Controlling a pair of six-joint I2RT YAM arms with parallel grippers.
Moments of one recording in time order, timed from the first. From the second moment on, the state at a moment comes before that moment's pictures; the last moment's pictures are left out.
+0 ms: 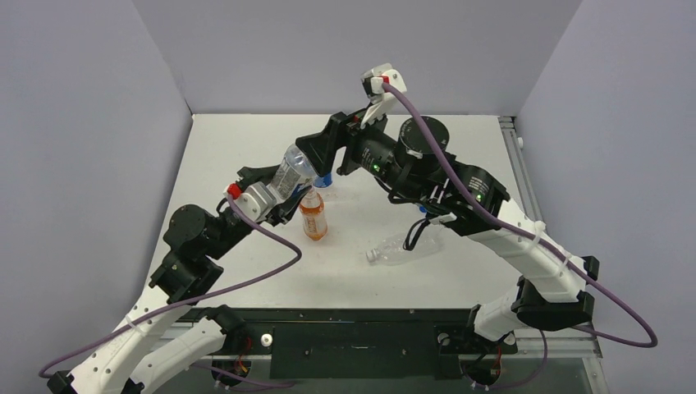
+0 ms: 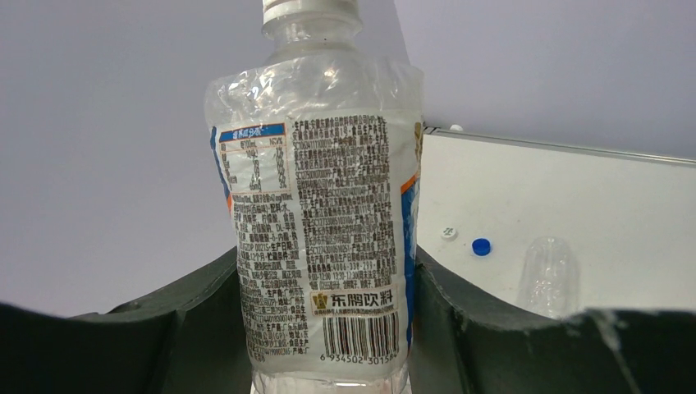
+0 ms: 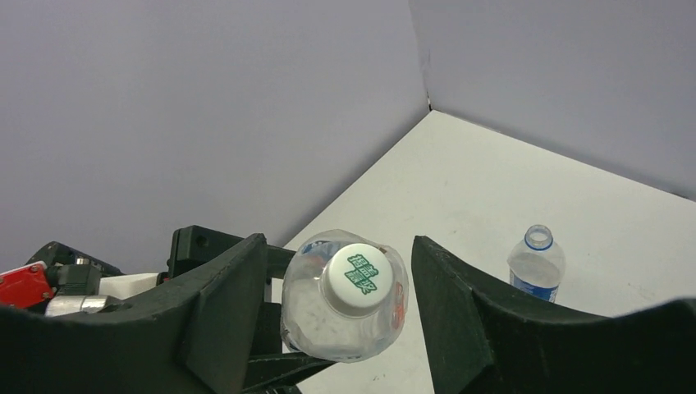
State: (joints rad) left arm -0.68 0.70 0.90 0.03 0.19 0.29; right arm 1.12 1.46 2.02 -0.52 0.26 0.32
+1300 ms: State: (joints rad) left arm -0.68 0.70 0.93 0.06 0.19 0.06; right arm 1.11 1.56 2.05 -0.44 0.22 0.33
